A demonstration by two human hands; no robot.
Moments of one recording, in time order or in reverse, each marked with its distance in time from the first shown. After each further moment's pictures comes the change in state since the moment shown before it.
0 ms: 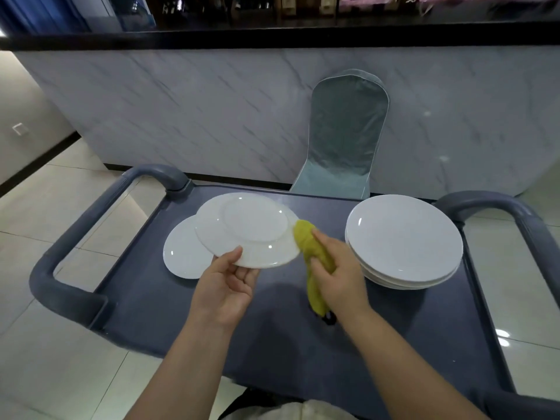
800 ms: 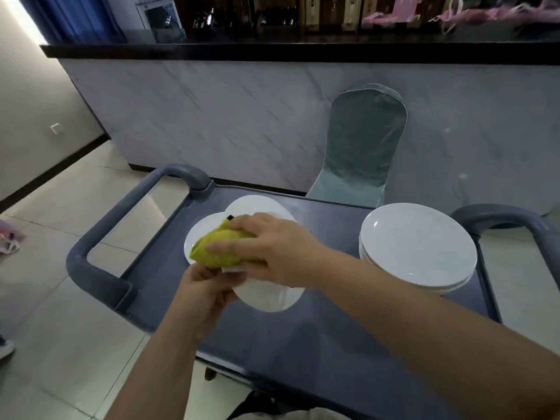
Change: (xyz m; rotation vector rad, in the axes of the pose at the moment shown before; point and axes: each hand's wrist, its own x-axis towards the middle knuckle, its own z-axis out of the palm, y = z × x) left_hand -0.044 0.043 -0.034 0.664 -0.205 0.288; right_hand 0.041 -0.119 0.038 -0.368 -0.570 -0.950
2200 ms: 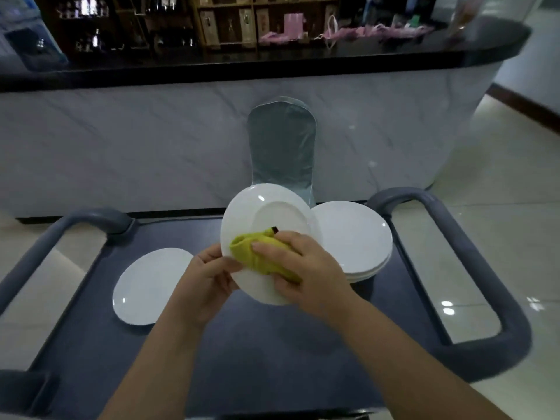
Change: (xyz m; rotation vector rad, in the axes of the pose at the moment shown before) left_hand 0.065 -0.001 0.074 -0.015 -0.488 -0.161; right_hand -0.111 -0.005 -0.030 -0.116 0.357 0.574
